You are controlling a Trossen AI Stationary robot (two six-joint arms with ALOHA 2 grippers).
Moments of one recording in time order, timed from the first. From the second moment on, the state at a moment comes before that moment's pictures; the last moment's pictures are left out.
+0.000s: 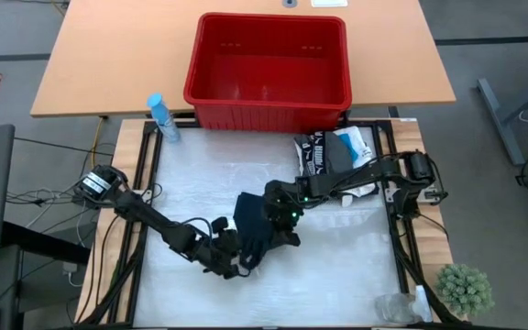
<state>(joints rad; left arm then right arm) -0.51 1.72 0.84 -0.03 -0.51 -0.62 0.04 1.82 1.21 -0.23 -0.62 0.22</state>
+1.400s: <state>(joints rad) -0.31 1.55 0.72 0.00 -0.63 -0.37 -0.14 1.70 1.21 -0.36 -0.33 0.52</state>
